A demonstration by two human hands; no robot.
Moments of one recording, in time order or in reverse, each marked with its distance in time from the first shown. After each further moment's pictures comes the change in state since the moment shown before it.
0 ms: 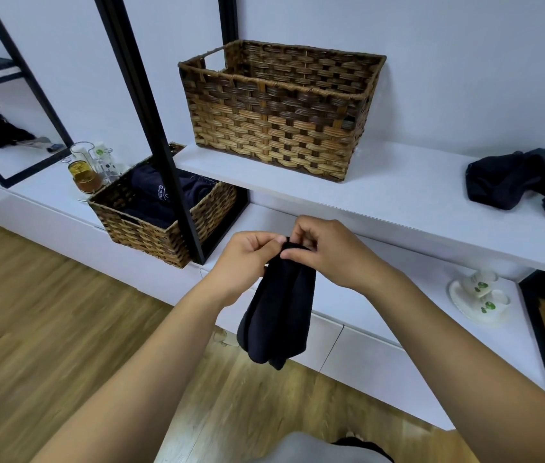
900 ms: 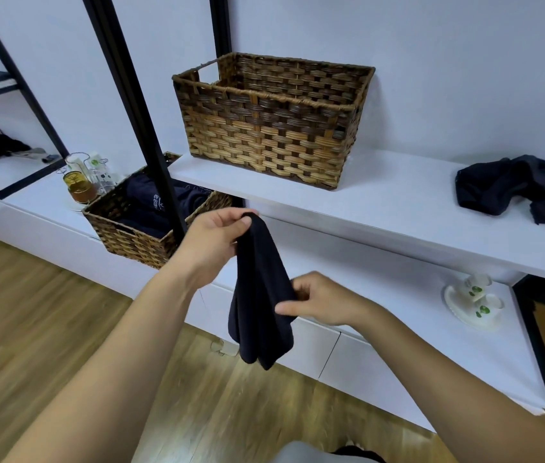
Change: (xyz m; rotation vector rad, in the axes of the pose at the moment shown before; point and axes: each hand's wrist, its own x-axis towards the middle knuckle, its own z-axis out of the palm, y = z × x) left_hand 0.013 0.034 -0.031 -0.242 0.152 -0.024; right_hand -0.020 0.045 0.042 0.346 -0.355 0.209
